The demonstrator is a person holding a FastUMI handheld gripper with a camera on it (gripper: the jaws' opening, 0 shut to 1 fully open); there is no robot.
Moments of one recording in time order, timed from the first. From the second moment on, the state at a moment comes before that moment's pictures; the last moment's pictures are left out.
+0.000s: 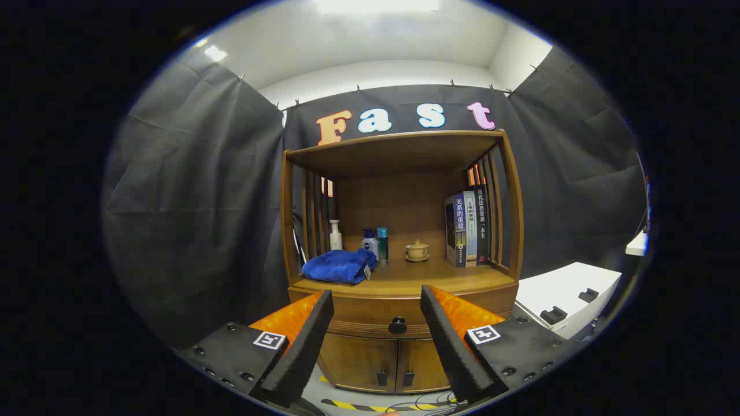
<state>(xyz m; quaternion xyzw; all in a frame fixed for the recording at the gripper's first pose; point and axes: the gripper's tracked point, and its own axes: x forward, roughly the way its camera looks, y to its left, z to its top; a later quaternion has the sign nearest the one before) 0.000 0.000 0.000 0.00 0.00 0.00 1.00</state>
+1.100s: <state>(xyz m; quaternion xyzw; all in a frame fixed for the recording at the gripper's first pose) 0.000 -0.008 0.001 0.01 0.00 -0.01 1.00</state>
